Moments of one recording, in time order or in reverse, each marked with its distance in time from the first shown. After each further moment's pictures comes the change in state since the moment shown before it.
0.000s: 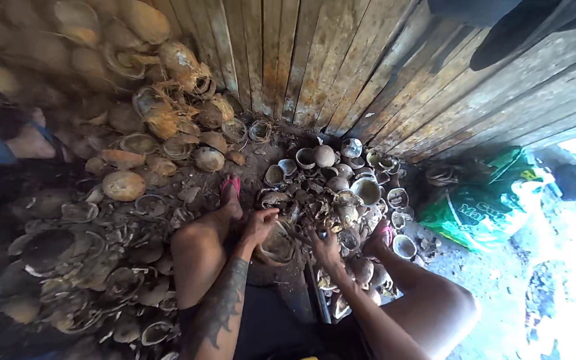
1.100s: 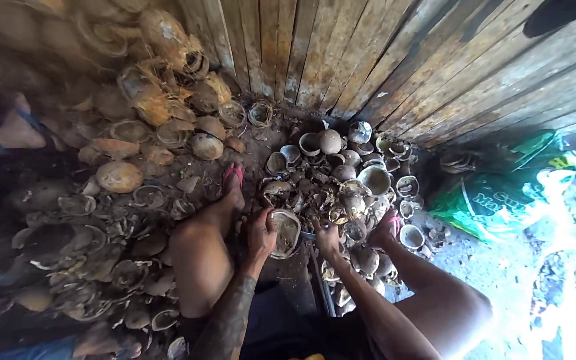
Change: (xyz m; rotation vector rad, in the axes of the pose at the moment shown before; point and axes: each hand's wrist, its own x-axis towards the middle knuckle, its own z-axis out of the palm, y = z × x) left_hand -0.026 -0.010 0.036 0.210 0.355 0.034; right_hand 0.035 0.032 0.021 -0.059 0.012 0.283
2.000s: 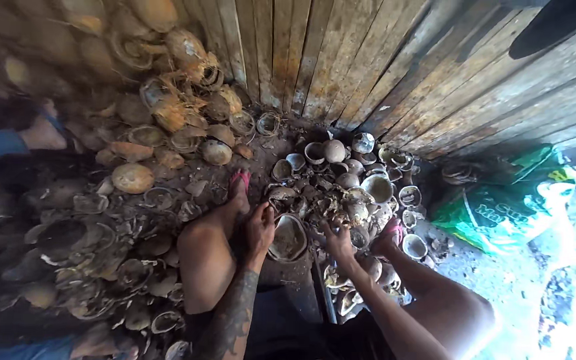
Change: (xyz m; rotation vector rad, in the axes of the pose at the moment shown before) left_hand 0.011 -0.007 -0.009 -0.143 0.108 -0.046; right_hand -0.023 -0.027 -0.031 -0.008 -0.082 -0.101
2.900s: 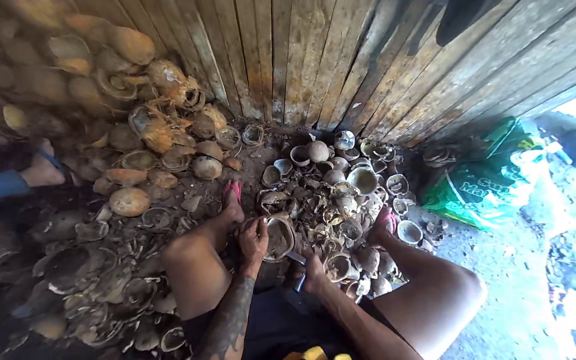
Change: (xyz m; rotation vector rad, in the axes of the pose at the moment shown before) left_hand -0.026 -0.023 0.013 0.168 0.122 0.215; right_hand -0.073 0.043 0.056 1.254 -0.320 0.700
